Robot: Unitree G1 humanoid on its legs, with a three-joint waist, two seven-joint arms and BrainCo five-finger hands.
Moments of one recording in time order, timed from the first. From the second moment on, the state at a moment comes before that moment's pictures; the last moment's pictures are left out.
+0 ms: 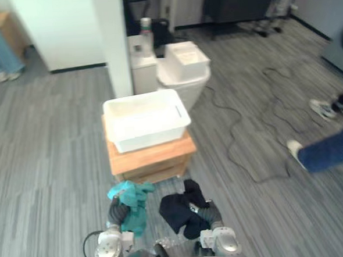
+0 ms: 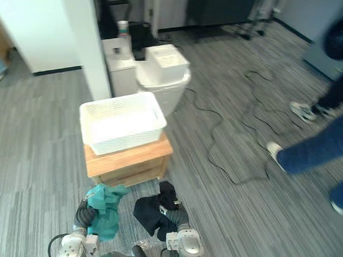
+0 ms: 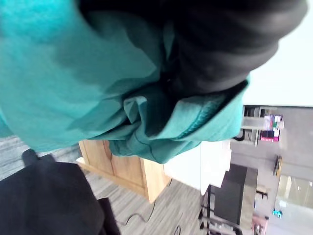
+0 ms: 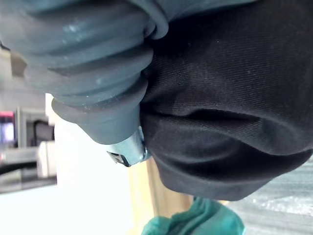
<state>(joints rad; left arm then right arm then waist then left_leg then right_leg) 0.31 0.06 -0.16 0.23 -0.09 -0.13 0.12 0.23 0.02 0.16 0.38 0.04 -0.13 -0.11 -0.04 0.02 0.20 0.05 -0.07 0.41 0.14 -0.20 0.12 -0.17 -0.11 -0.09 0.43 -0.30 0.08</state>
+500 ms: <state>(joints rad) 0.38 -0.01 -0.17 0.21 -0.12 -0.15 0.05 0.24 0.02 0.20 0.24 0.12 -0.13 -0.07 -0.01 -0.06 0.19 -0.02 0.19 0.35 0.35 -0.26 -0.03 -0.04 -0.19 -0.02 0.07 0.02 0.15</state>
